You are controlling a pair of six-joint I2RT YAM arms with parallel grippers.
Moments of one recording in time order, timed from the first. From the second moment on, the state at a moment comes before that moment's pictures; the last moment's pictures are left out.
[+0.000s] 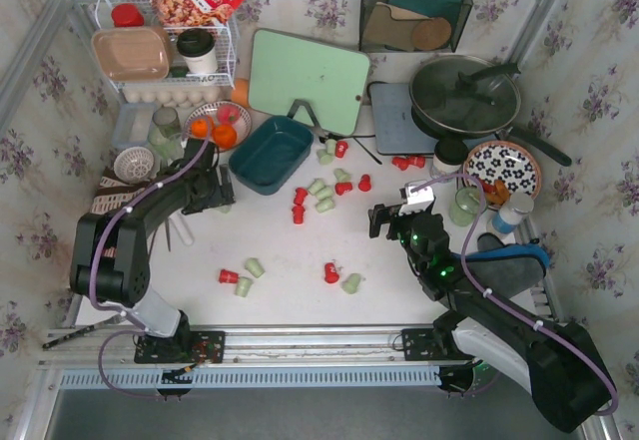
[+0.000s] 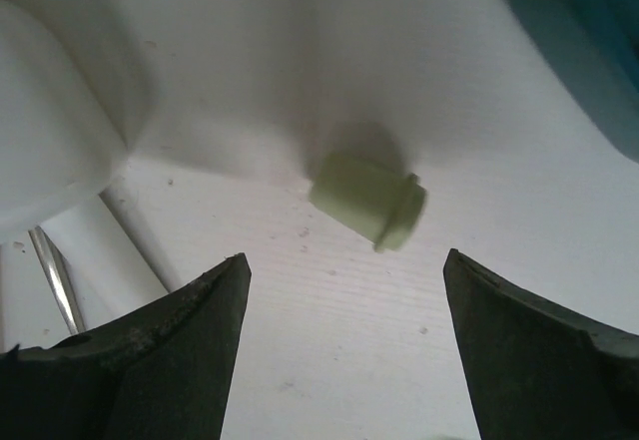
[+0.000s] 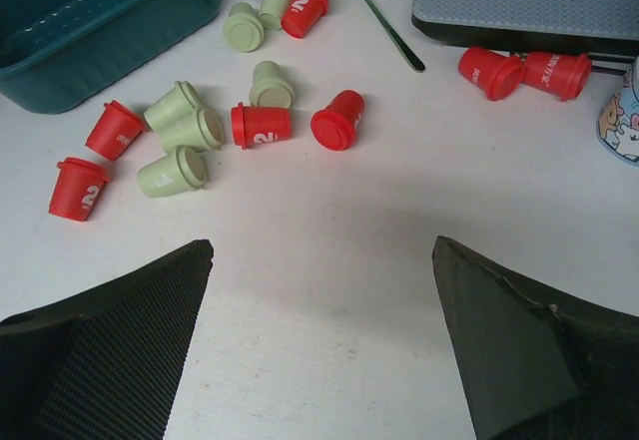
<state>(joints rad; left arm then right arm) -0.22 1.60 1.03 -0.46 -0.13 -0.34 0.53 0.89 0.26 0.43 0.26 0.16</state>
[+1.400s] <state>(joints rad) -0.12 1.74 1.11 -0.55 0.10 -0.29 0.53 0.90 0.26 0.43 0.23 0.16</state>
